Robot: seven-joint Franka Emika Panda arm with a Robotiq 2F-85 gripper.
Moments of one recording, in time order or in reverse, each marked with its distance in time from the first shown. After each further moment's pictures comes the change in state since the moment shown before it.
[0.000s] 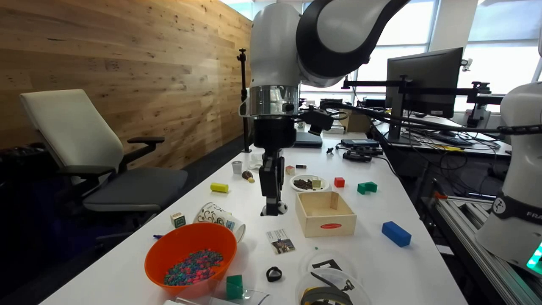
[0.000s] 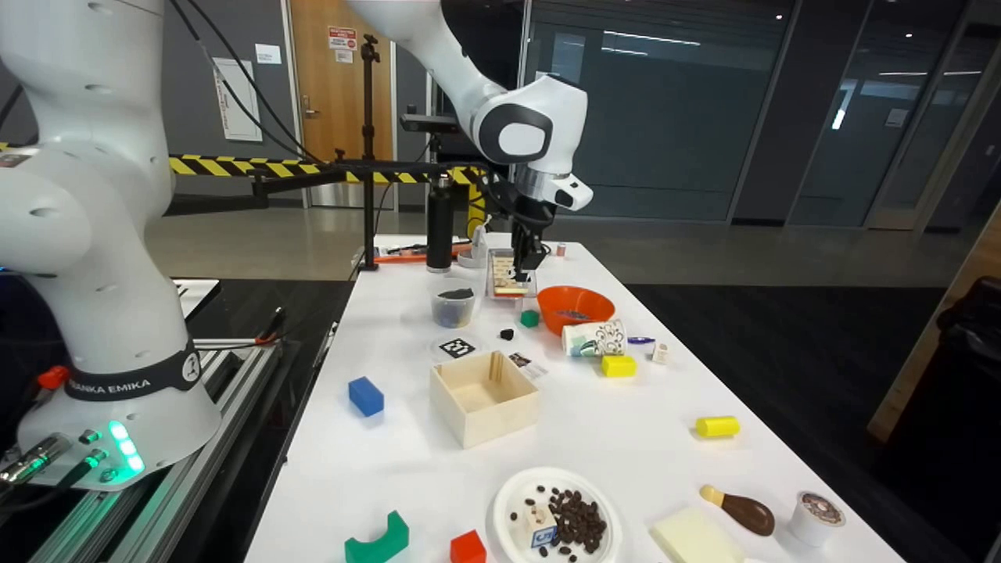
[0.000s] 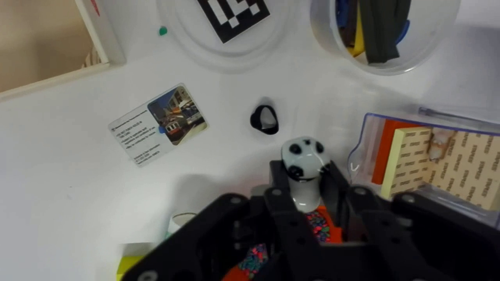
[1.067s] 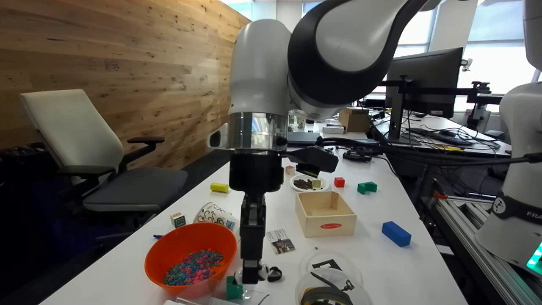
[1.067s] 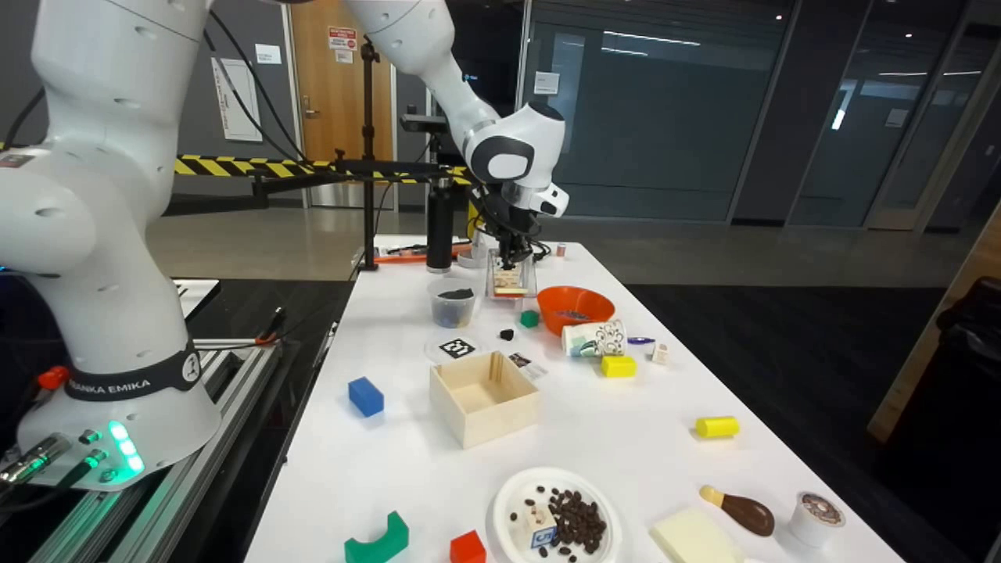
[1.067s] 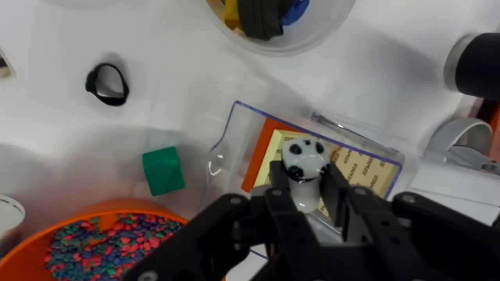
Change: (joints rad) arm 0.023 0.164 0.151 0.100 0.112 0.143 -0.187
